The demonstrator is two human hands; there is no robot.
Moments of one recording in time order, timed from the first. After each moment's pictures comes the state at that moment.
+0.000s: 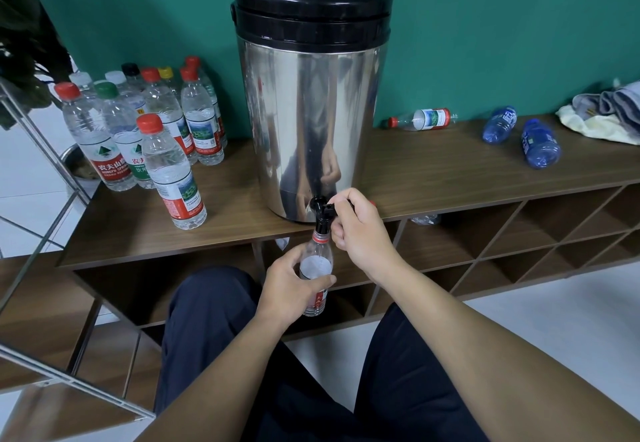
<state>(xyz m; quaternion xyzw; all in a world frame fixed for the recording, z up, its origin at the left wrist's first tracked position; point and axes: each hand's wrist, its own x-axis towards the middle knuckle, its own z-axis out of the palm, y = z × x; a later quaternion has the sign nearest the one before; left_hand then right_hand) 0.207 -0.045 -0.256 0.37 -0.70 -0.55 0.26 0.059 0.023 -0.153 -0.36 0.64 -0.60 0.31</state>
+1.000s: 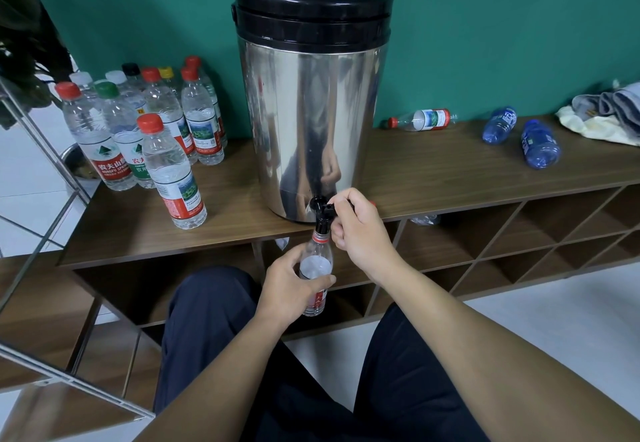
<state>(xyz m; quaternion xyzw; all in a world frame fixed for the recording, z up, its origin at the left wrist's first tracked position) 0.207 -0.043 -0.254 0.36 -0.70 -0.56 0.27 0.058 0.024 -0.153 -0.37 0.64 -0.60 0.31</state>
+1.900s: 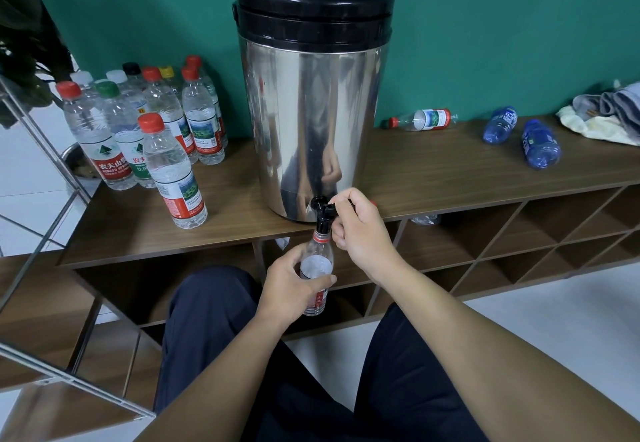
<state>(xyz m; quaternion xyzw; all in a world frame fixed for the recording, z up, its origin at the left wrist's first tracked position) 0.206 -0.045 -0.258 0.35 -0.70 -0.56 0.27 0.059 0.024 -0.154 -0.36 0.63 -0.61 0.31</state>
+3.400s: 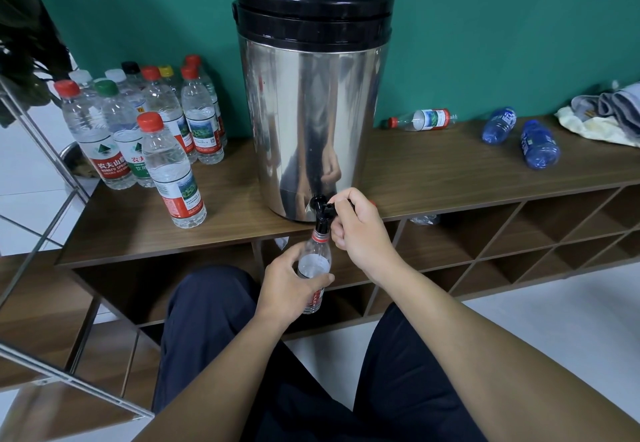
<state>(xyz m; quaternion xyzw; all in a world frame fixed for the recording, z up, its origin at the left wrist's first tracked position) 0.207 -0.044 -0.254 0.37 -0.71 -0.53 0.28 0.060 0.024 -0.153 -0.36 0.64 -0.61 0.31</state>
